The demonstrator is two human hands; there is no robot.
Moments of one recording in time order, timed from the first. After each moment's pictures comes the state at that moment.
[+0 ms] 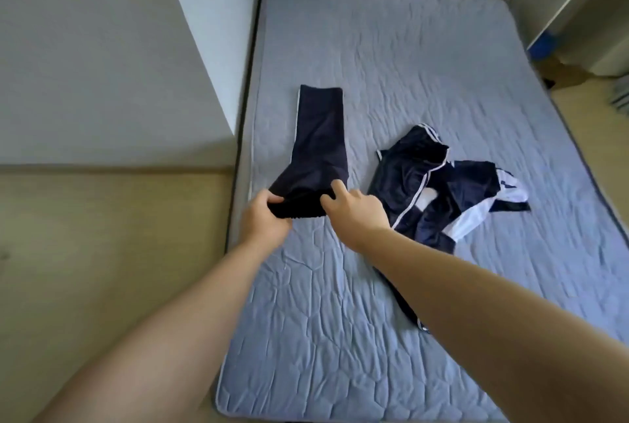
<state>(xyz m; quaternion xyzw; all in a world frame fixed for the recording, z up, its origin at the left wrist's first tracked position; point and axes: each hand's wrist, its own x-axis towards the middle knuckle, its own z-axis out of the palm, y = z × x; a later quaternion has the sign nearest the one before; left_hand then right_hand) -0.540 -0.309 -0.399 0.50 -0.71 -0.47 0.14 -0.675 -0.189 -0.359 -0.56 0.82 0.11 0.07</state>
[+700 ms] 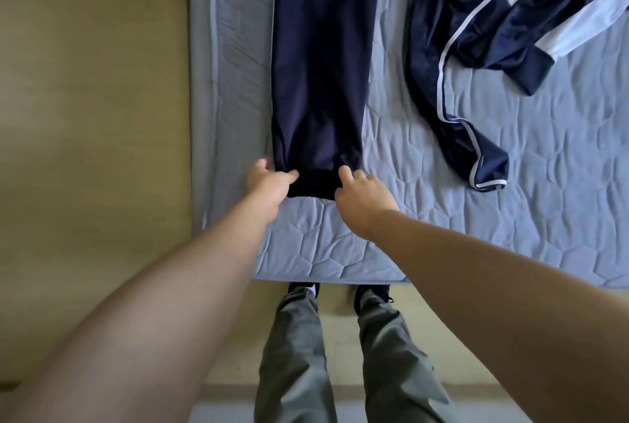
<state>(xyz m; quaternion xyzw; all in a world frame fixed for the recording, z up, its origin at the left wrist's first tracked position) -0.431 -0.175 -0.742 0.68 -0.45 -0.58 -0.02 -0.545 -0.038 -0.695 -0.60 0.73 0.21 0.25</state>
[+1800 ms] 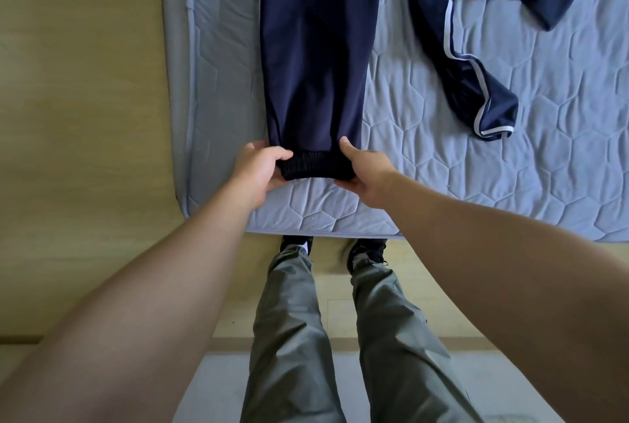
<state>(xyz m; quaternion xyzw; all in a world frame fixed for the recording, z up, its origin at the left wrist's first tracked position) -0.388 -0.123 -0.747 0.67 -0.33 -0.67 -0.01 -0.529 0.004 -0.744 0.25 0.66 -0.40 0.59</state>
